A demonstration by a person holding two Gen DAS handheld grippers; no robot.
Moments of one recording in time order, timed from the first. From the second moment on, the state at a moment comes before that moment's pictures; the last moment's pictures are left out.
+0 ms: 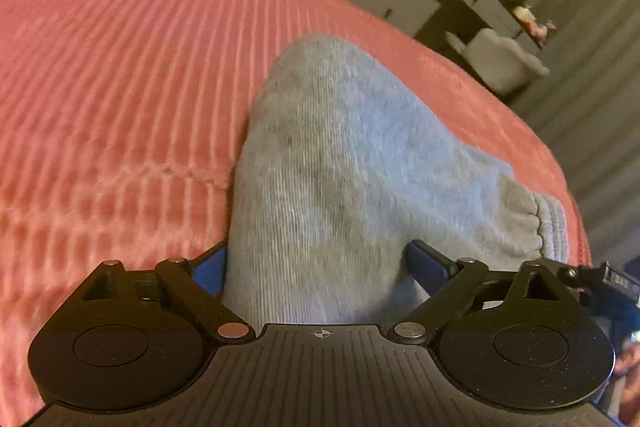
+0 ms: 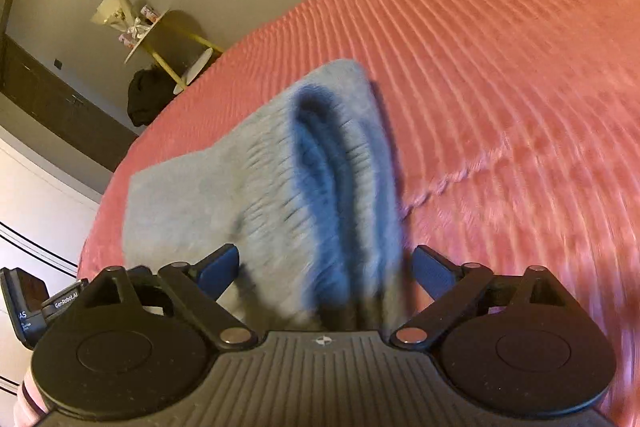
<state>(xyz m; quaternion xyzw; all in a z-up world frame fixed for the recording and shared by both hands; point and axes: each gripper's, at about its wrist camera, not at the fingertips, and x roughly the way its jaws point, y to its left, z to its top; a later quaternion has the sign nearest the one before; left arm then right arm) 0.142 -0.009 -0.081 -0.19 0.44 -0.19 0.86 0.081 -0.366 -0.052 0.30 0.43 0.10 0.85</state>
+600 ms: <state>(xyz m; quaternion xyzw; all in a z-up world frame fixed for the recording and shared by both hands) 0.163 -0.043 -0.086 -0.14 0.41 -0.23 0.87 0.140 -0.344 -0.068 0.32 0.46 0.16 0.81</state>
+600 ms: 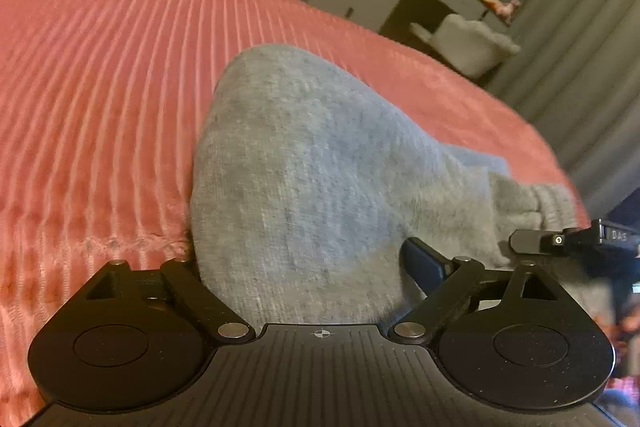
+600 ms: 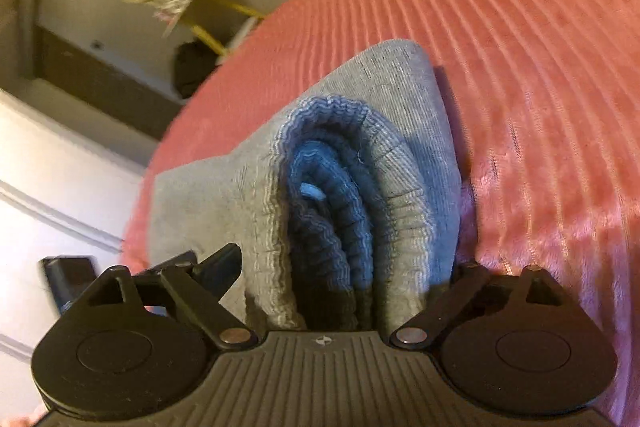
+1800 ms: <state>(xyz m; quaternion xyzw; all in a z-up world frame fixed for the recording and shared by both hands) 0.132 -0.063 -0.053 -0.06 0.35 -0.09 0.93 0.111 -0.324 0.007 0.39 0.35 -0.02 0.85</state>
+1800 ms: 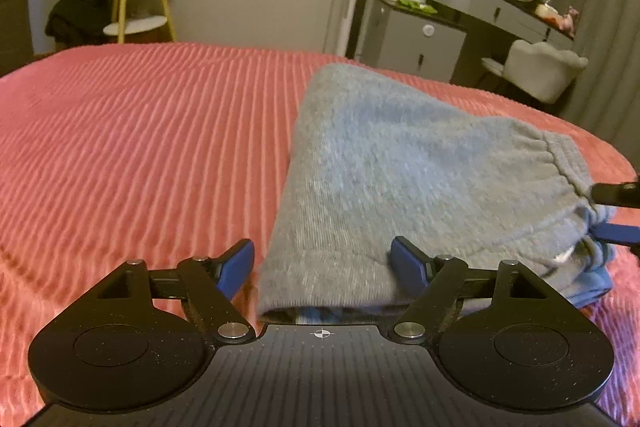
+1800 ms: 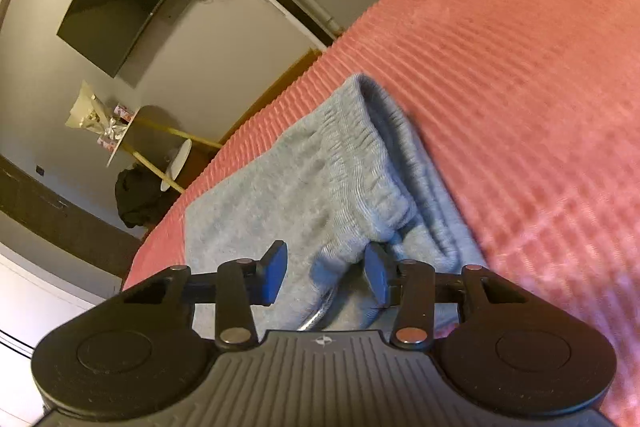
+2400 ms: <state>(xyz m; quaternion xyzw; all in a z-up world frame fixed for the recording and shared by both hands) 0.115 -0.056 -0.054 -0.07 0.36 -0.08 0.93 0.095 -0.284 -0.014 0.19 0.35 -0.07 0.91</state>
